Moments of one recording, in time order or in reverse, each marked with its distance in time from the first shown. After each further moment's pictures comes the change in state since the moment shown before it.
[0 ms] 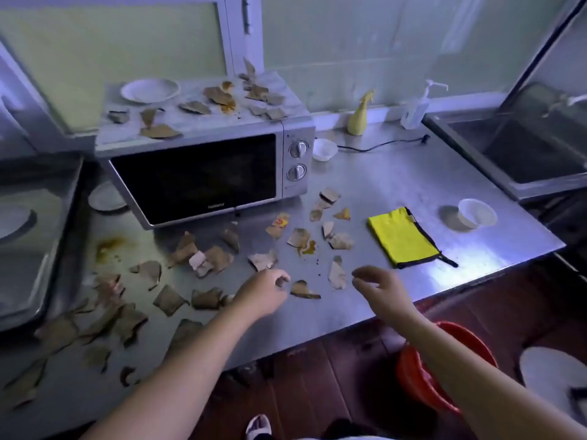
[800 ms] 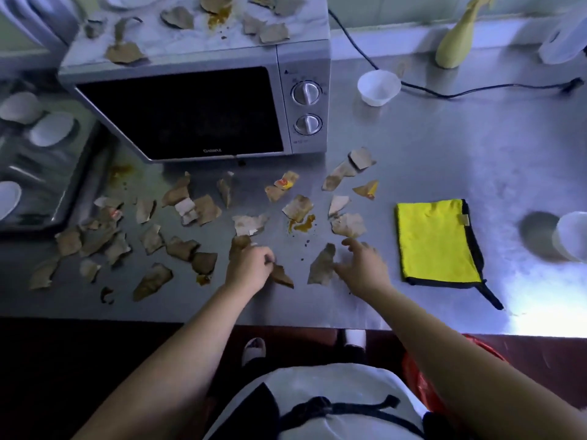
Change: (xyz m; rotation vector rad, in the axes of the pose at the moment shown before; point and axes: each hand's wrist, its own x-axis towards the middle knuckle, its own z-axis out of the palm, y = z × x) left_hand 0.076 0.031 0.080 0.142 0.296 -0.434; right_hand 0.171 0.080 0.002 -0.396 -0.421 -0.099
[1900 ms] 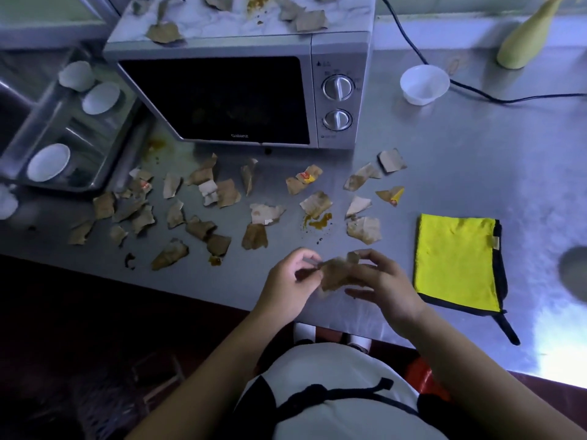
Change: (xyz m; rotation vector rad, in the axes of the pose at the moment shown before) left_hand -0.082 0.091 -0.010 -0.746 0.031 -0.073; right_hand -0.042 -0.011 -0.062 1.042 -0.427 0.070
